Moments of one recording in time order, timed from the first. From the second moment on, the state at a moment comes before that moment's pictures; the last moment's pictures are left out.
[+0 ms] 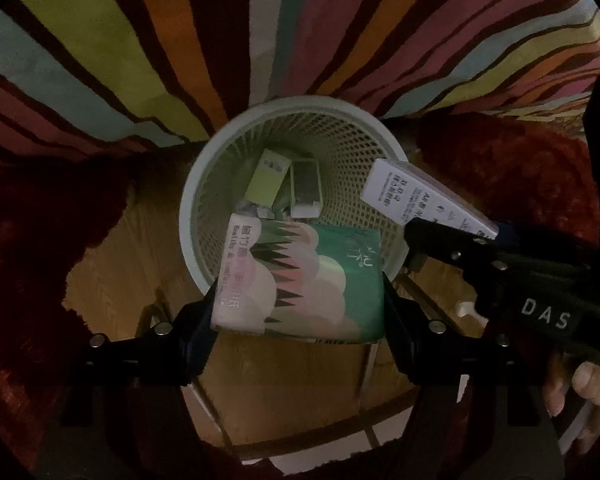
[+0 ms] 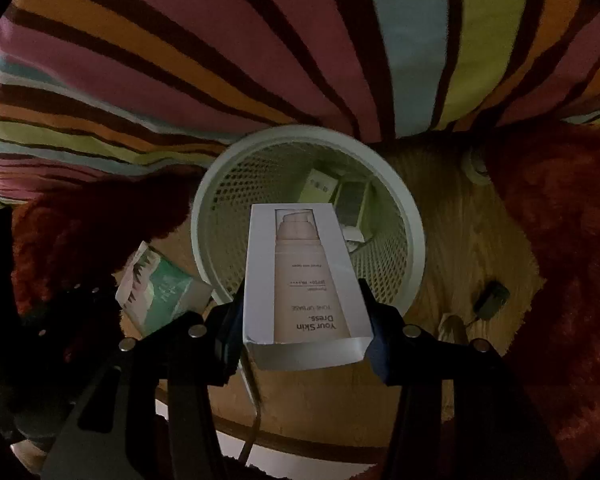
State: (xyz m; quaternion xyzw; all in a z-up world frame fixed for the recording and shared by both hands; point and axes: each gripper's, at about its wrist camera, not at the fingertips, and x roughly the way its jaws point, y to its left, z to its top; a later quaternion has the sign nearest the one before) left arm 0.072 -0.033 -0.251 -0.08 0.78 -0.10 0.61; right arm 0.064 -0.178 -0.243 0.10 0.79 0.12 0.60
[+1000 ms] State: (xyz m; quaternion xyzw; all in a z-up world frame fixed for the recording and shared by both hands) left arm 0.067 -0.020 -0.256 -0.10 0.79 -0.06 0.60; right arm 0.064 -0.190 -0.247 0.13 0.79 0.09 0.60
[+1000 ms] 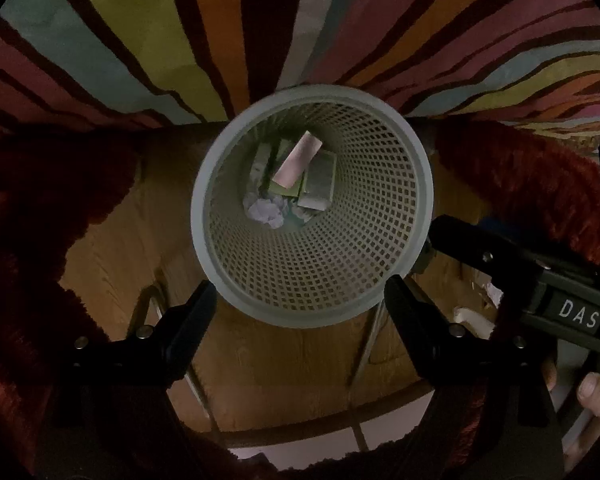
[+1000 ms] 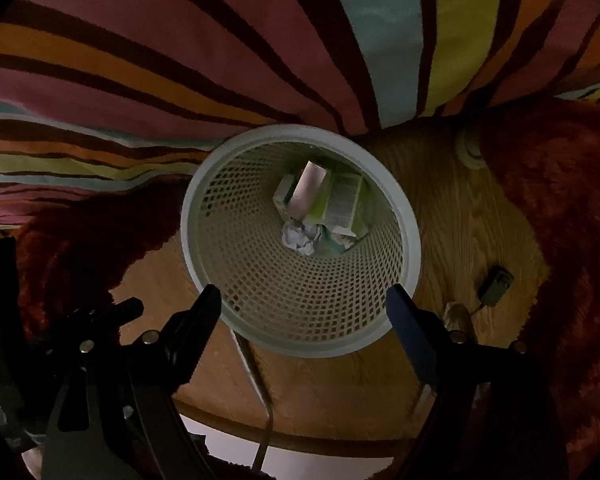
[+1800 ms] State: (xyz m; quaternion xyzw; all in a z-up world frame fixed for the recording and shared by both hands) left arm 0.065 -0.007 -0.185 -0.08 0.69 -0.03 0.72; right arm 0.055 -0.191 -0.173 0.11 0.70 0.13 0.69
